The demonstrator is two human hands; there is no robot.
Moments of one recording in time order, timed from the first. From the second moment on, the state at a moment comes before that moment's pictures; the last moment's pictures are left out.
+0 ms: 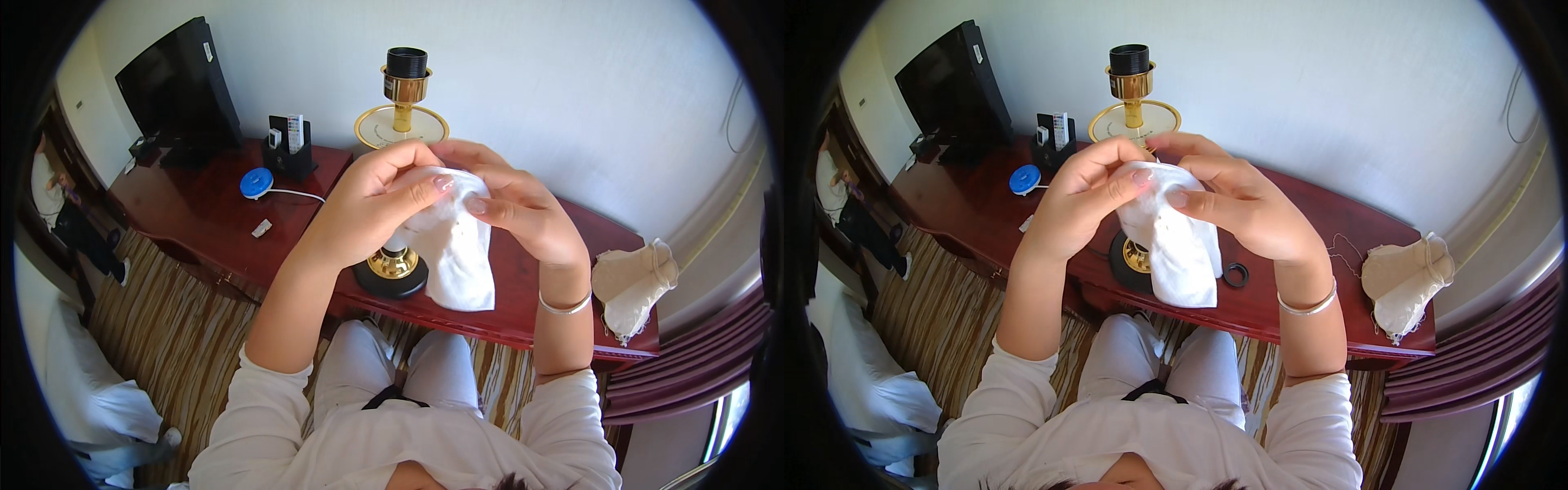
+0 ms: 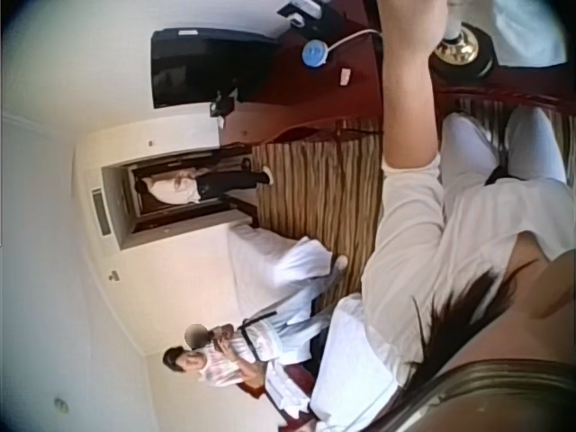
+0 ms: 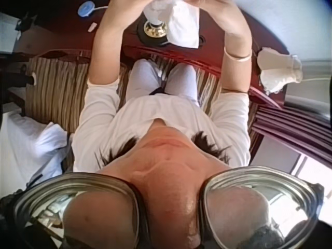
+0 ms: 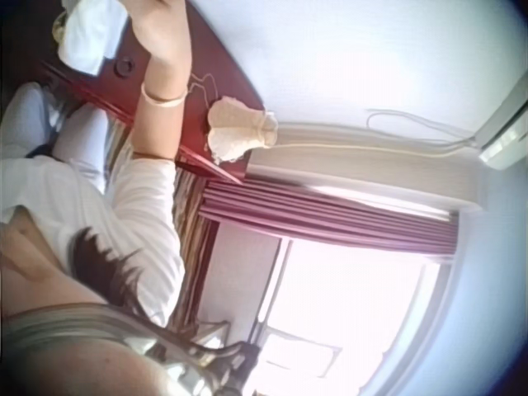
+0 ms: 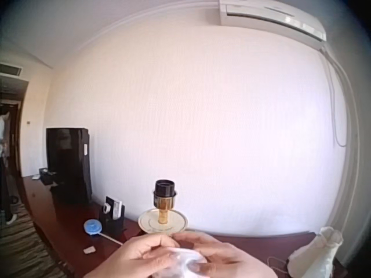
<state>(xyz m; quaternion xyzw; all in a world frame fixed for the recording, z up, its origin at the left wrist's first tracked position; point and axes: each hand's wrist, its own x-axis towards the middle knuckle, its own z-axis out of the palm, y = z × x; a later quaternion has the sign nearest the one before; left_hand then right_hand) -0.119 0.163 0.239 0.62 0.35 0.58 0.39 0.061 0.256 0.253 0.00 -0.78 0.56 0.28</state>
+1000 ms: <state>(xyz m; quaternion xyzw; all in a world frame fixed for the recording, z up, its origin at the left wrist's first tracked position) -0.168 0.210 0.275 0.45 0.38 0.75 0.31 -0.015 0.294 0.304 -0.19 -0.63 0.64 0.40</state>
